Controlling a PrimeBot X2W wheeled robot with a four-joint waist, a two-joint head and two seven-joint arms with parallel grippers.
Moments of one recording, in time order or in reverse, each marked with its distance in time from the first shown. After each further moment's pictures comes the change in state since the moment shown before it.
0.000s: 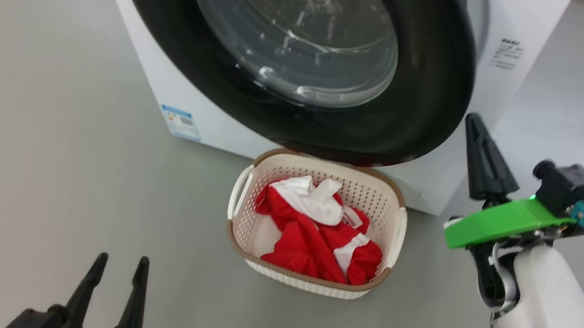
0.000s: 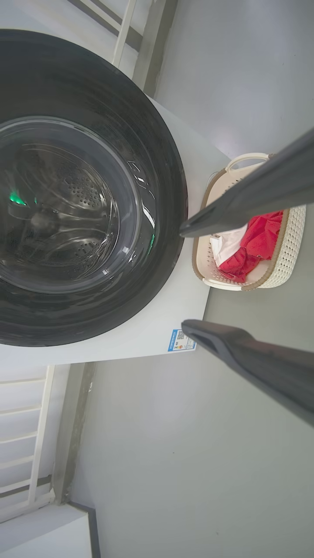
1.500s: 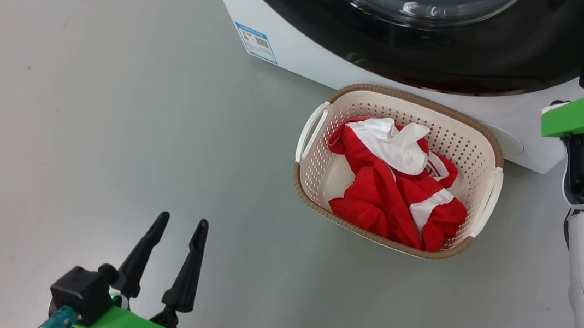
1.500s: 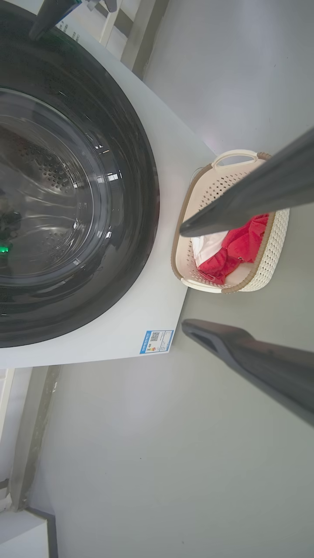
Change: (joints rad) left arm -0.153 -0.016 -0.172 0.006 -0.106 0.000 0.000; right arm -0.334 -0.048 -0.237 0.148 -0.097 0.012 0.000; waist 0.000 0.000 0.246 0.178
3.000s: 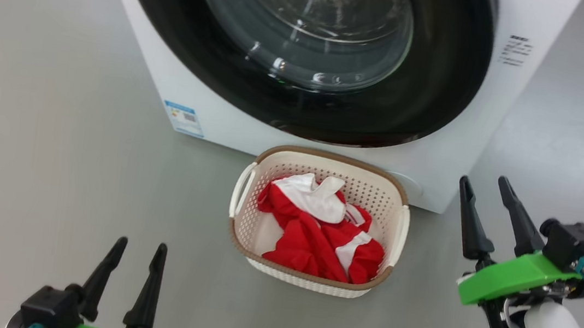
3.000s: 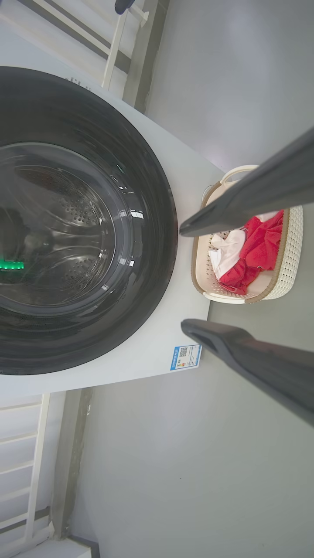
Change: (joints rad) left arm 0.042 0.069 0.059 0.060 0.038 0.000 0.000; right arm 0.467 0.018 0.194 -0.132 0.108 -0.004 0.000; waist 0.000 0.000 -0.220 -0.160
